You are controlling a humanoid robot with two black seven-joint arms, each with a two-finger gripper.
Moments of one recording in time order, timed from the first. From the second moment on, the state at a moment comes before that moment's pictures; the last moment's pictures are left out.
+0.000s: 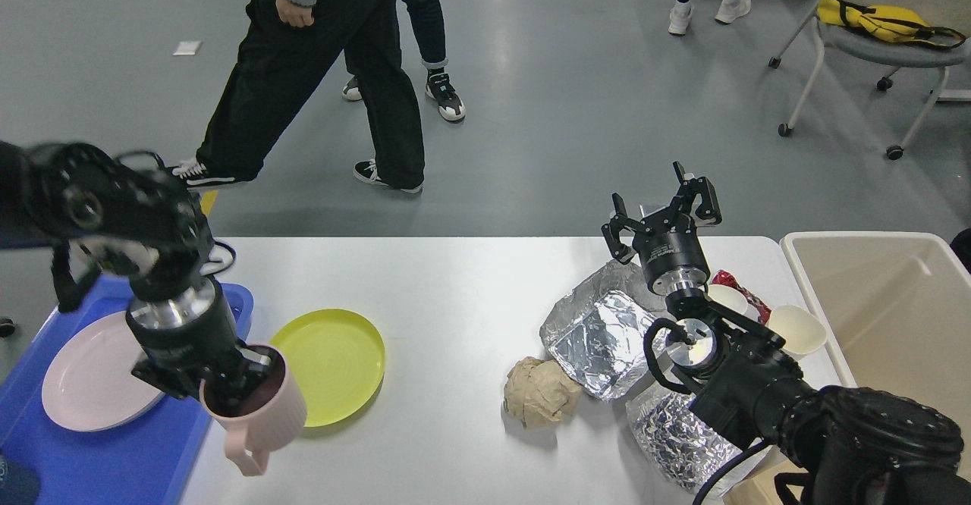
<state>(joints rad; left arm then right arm) -2.11 0.44 1.25 -1.50 0.03 -0.86 0.24 0.78 0.08 0.30 0.20 0.48 0.49 0.61</state>
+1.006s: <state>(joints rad) -1.69 0.60 1.48 -1.47 0.12 -0.34 0.23 0.78 0.08 0.30 0.20 0.48 0.49 0.61</state>
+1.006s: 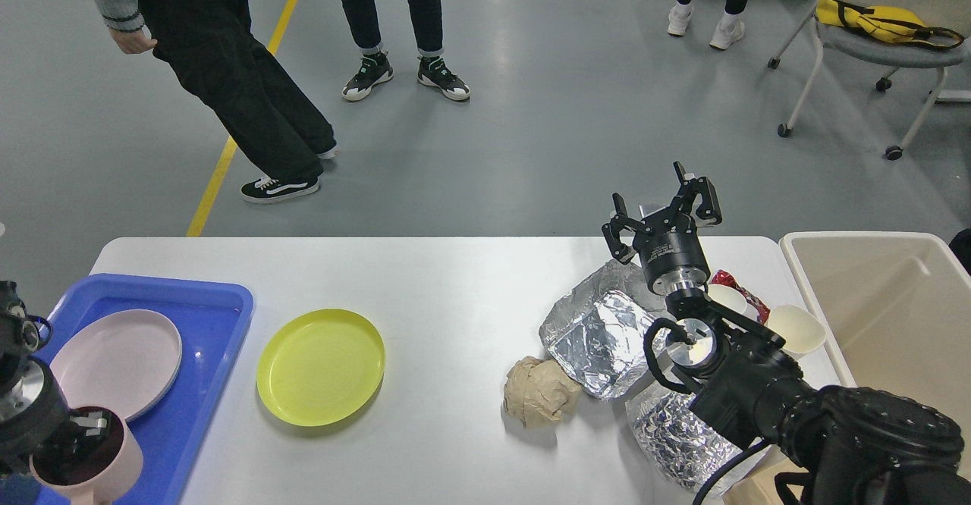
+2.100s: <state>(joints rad) -1.52 0.60 1.46 -1.37 0.11 -0.22 0.23 0.78 0.08 0.30 0.20 0.48 0.49 0.61</state>
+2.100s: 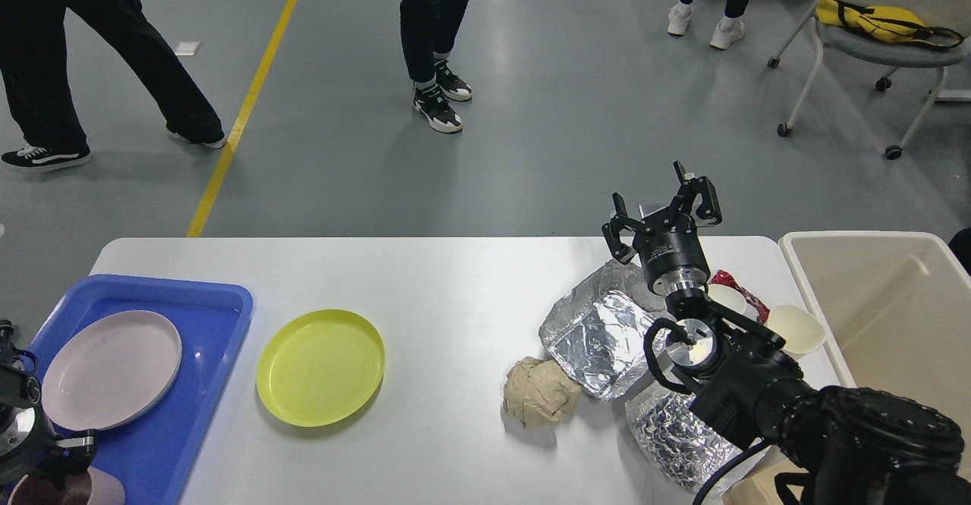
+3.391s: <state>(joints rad) -2.00 0.60 1.29 -1.30 0.05 -0.92 0.23 0.78 0.08 0.30 0.20 0.48 0.49 0.61</state>
